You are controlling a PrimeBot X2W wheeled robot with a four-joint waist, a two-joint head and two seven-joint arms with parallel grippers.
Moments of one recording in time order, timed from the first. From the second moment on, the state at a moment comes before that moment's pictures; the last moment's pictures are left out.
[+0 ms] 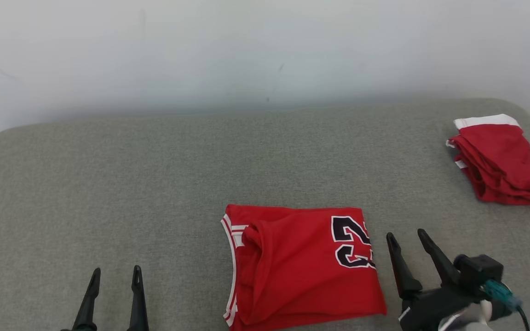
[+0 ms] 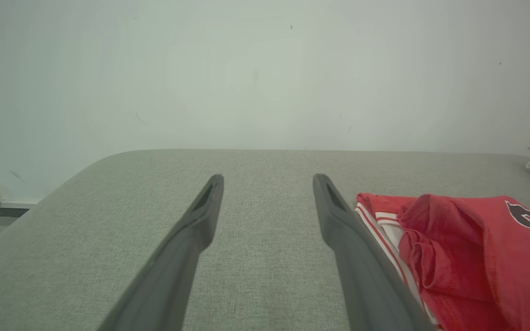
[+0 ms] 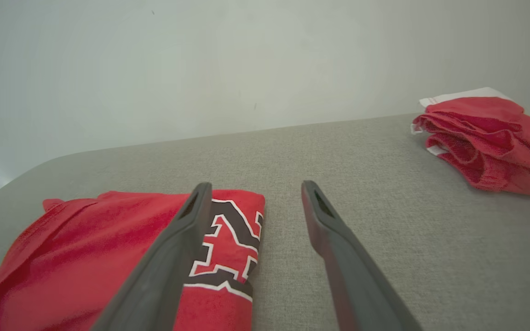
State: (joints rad) left arm 0.08 0.05 0.01 0.06 -0.11 -0.06 -0.26; right arm -0.13 -0.19 0.21 0.34 0.38 0.13 -0.23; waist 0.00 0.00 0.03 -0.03
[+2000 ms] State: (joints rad) left arm -0.21 0.07 -0.09 -0.07 -0.05 -0.03 -0.26; right arm -1.07 -0.78 0.61 0.70 0.68 0.13 -0.10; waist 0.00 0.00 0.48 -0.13
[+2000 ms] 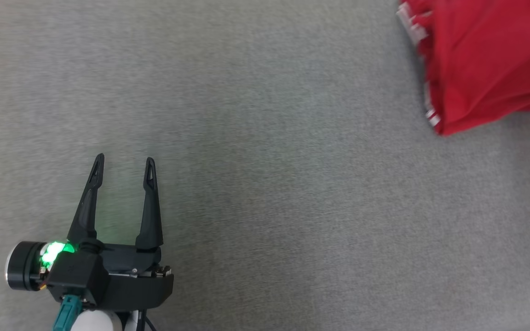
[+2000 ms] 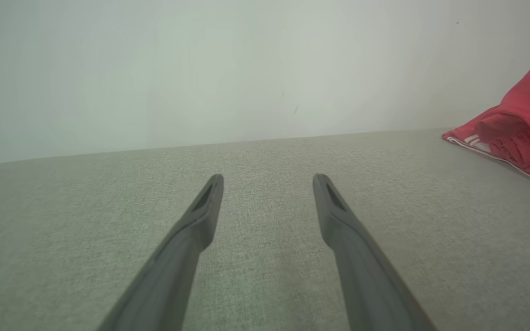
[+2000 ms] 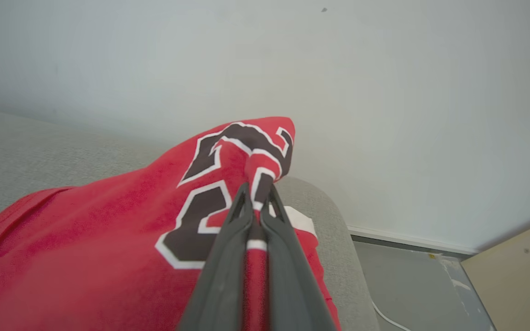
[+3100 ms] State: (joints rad) left arm -0.22 0.11 -0.09 -0.13 -0.02 -0.02 -0.26; right arm -1.33 -0.79 0.69 1.08 0.67 0.13 -0.26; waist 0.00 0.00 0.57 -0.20
